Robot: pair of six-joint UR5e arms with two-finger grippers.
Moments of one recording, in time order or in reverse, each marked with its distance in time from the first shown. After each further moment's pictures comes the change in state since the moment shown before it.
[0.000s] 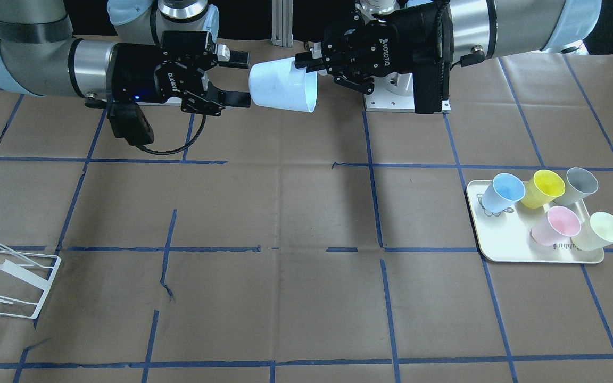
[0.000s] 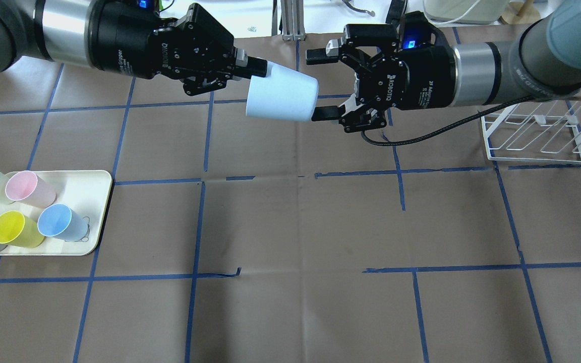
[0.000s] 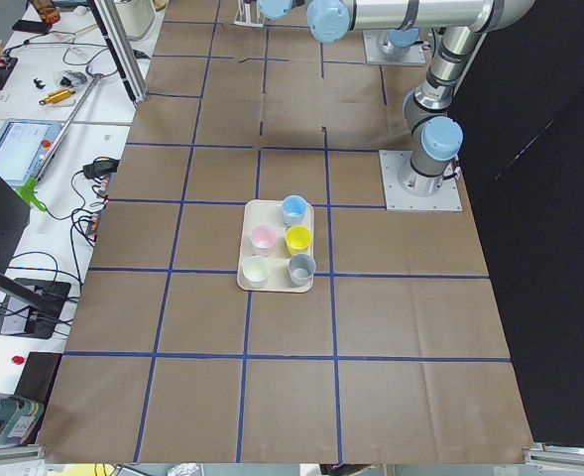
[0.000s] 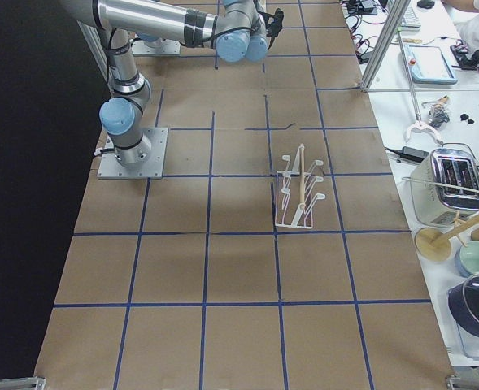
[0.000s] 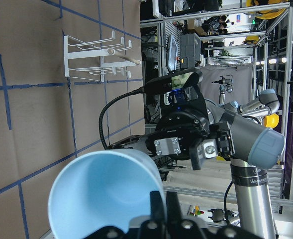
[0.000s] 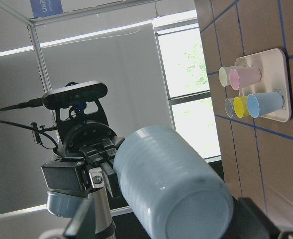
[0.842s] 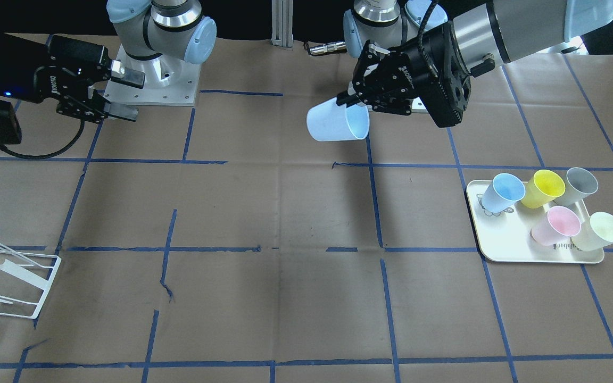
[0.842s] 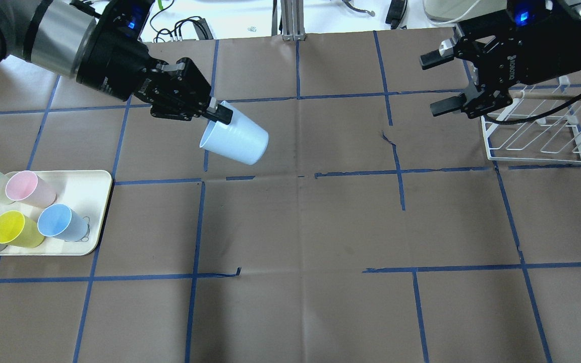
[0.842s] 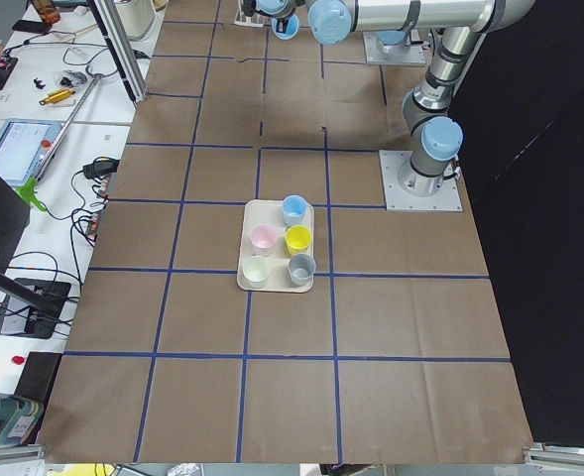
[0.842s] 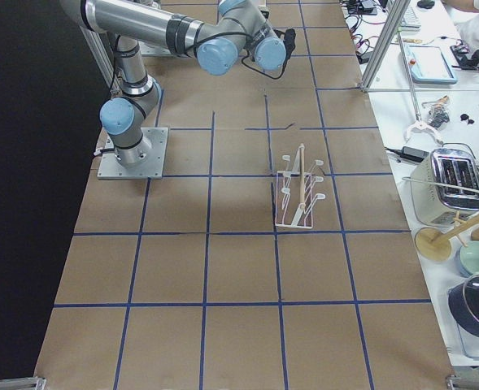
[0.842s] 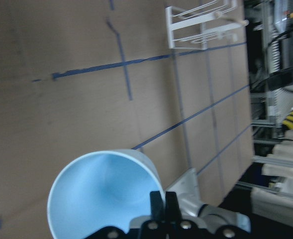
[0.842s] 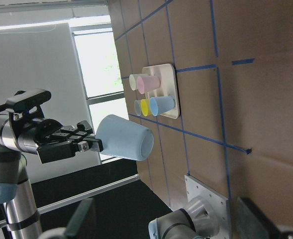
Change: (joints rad) left arm 0.028 -0.005 -0.002 0.136 0.524 0.009; right arm -0.199 -0.008 -0.144 -0.322 -0.473 0.364
